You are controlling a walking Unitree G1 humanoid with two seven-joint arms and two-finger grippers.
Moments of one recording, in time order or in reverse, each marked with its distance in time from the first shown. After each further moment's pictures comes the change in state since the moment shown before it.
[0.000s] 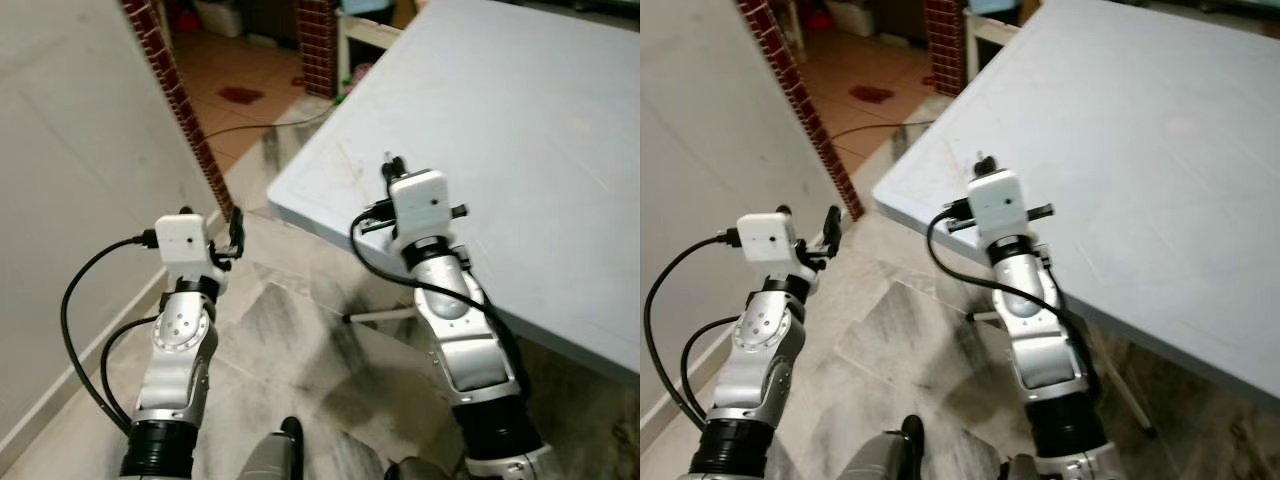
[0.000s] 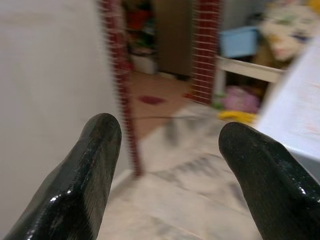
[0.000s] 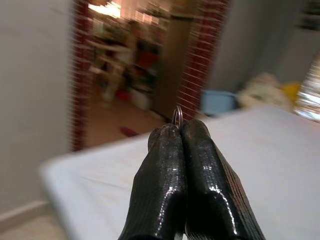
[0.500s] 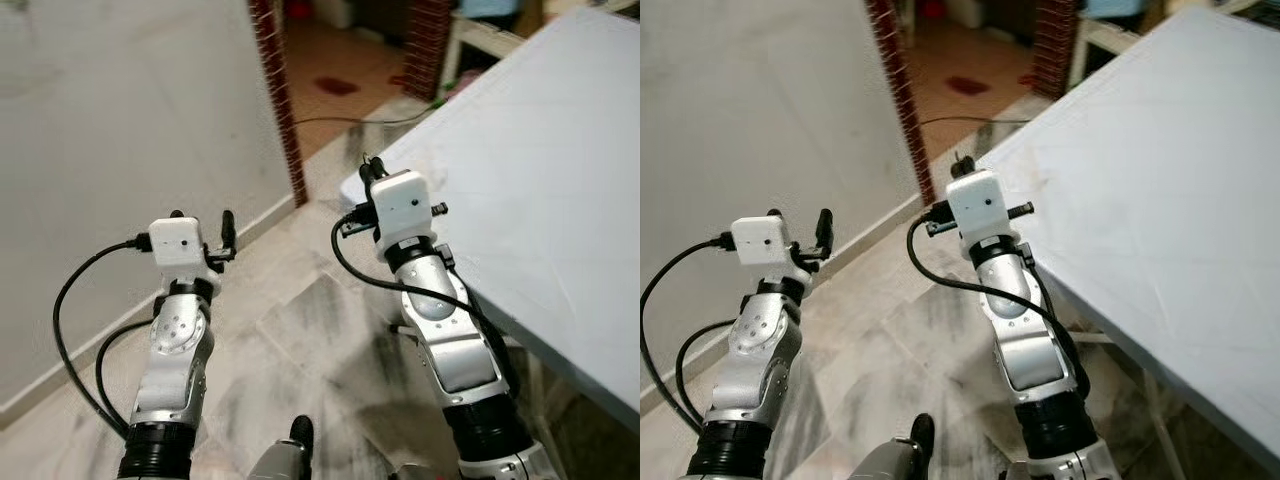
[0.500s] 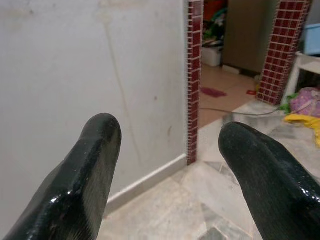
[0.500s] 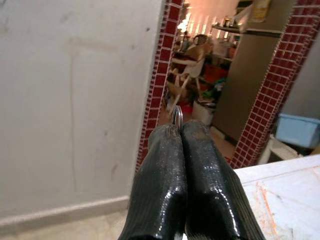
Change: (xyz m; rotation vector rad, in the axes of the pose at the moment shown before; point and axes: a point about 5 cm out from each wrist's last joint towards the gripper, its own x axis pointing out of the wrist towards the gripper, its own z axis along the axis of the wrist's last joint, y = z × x) left arm -0.003 -0.008 -0.007 -0.006 0.019 0.008; right arm 0.000 -0.004 -0.001 -0.019 0.002 0.014
